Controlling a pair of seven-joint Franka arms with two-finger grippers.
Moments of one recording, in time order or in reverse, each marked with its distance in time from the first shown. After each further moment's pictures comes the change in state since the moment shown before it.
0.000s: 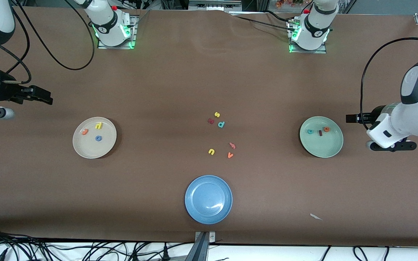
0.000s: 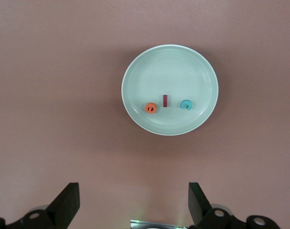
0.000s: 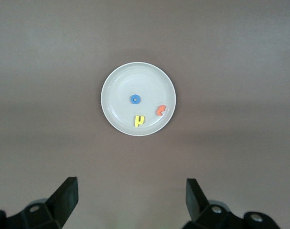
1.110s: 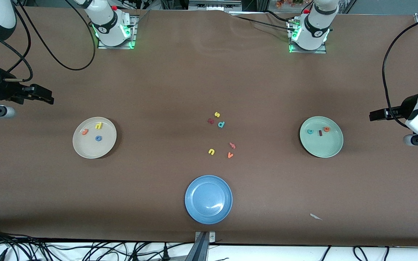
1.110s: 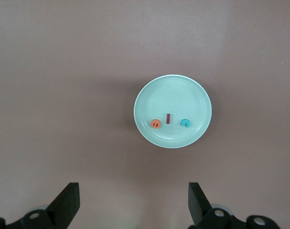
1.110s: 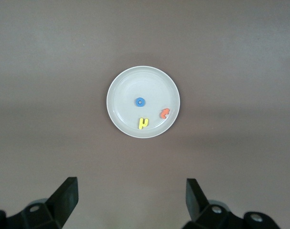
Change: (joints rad) left arm 0.046 -0.081 -0.009 0.090 -0.049 -0.001 0.004; right arm 0.017 0.000 0.007 0.016 0.001 -0.002 0.000
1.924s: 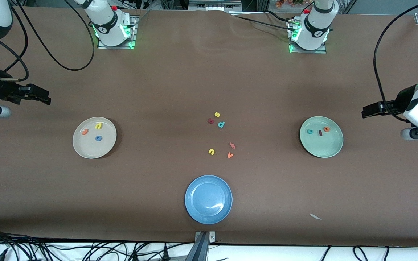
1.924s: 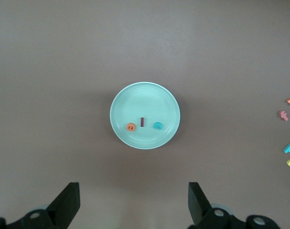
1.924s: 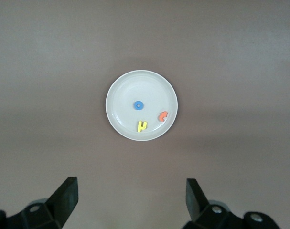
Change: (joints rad) left arm -0.509 -0.108 0.596 0.069 -0.248 0.000 0.082; right arm -0.002 0.000 -0.004 0.024 0.000 0.001 0.001
